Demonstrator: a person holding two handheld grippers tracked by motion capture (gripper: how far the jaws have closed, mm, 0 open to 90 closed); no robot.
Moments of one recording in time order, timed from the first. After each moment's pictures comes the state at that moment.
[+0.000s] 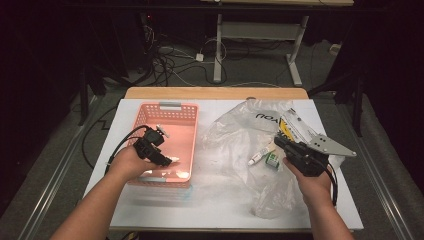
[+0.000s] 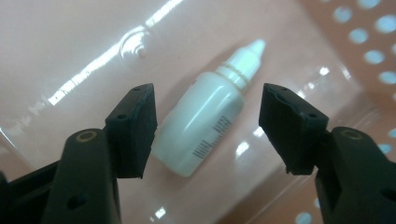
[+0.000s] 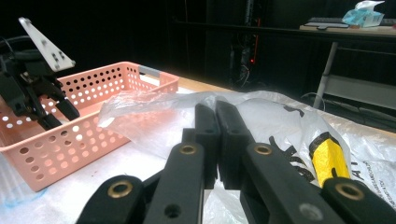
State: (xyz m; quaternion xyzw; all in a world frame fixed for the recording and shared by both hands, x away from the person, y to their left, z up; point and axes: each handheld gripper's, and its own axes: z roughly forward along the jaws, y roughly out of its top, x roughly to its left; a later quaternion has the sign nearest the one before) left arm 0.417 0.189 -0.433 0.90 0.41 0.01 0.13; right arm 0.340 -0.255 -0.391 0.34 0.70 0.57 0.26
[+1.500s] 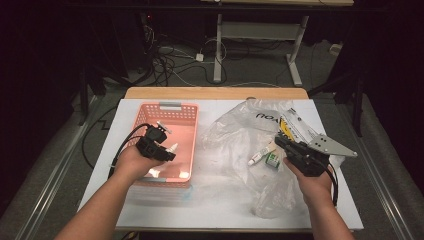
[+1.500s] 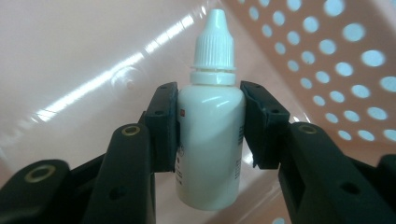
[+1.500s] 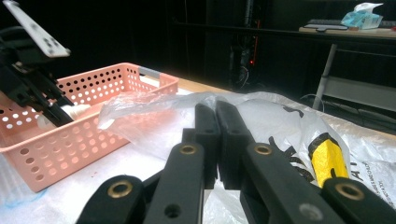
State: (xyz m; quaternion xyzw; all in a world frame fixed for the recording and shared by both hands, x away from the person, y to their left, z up) left arm 0.402 0.182 -0.413 0.88 0.43 0.04 0.21; right arm 0.339 -0.255 -0.389 0.34 0.70 0.57 0.26
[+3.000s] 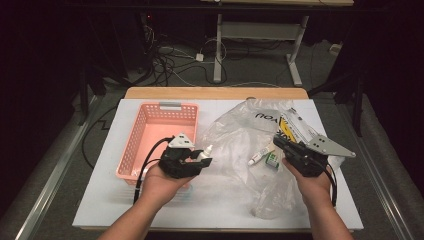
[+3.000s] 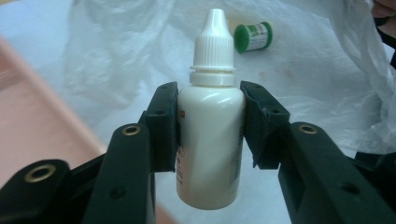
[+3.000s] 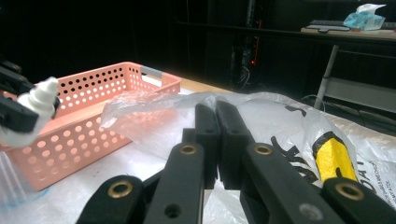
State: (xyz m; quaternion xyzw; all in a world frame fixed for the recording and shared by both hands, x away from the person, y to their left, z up) left arm 0.332 0.100 -0.383 0.84 0.34 0.06 0.42; right arm 0.337 -0.251 -0.389 0.34 0.71 0.57 0.26
